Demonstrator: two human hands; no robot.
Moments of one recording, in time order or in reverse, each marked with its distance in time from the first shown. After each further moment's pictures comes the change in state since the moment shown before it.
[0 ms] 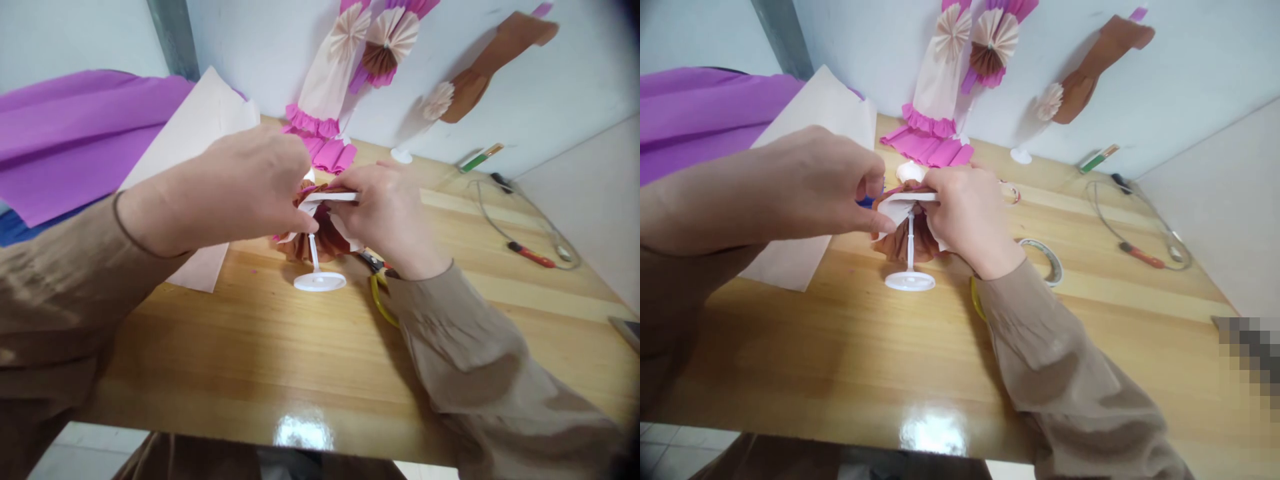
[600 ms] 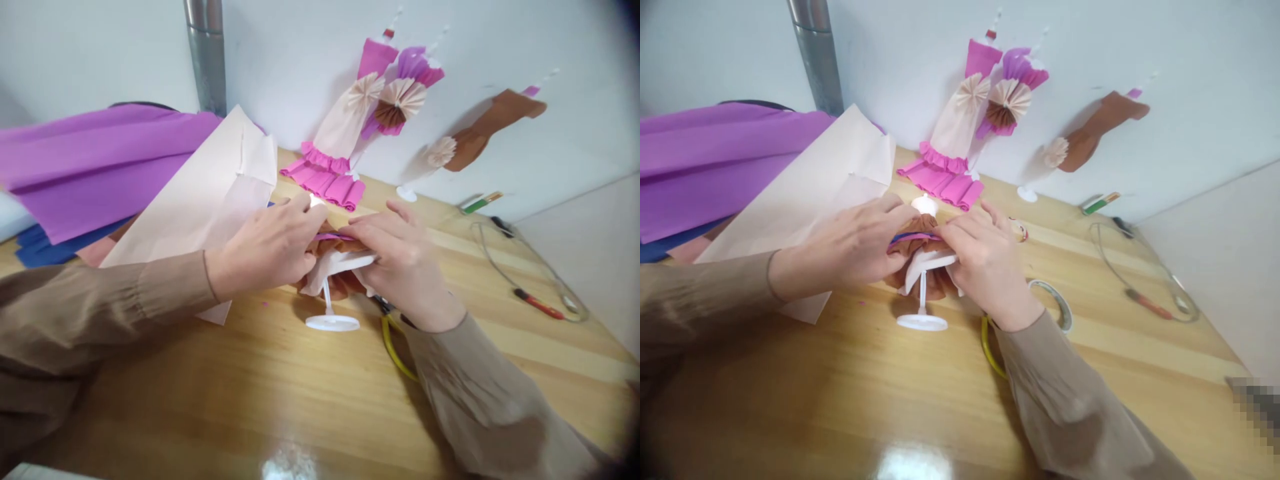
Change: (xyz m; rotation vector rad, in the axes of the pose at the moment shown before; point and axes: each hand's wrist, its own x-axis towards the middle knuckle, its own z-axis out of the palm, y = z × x) left_hand -0.010 0.002 0.045 -0.004 0.204 -0.088; right_hand -0.007 0.011 0.009 -0.027 0.188 -0.313
